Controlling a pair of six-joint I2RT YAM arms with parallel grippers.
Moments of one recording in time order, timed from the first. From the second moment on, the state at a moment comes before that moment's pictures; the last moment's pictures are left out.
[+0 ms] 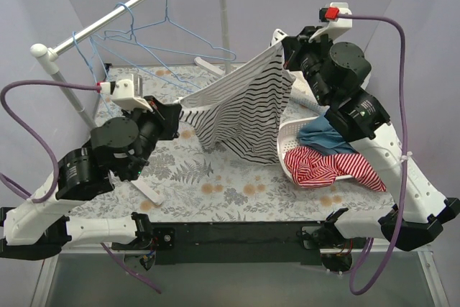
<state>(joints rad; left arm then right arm) -1.20 0.93 1.51 -0.74 -0.90 -0.55 0.70 1.26 1.66 -0.29 0.38 0.21</state>
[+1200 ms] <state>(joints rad) -1.20 0.95 0.86 -0.54 -0.48 -0.79 0.70 1.18 0.89 -0.43 0.17 0.40</state>
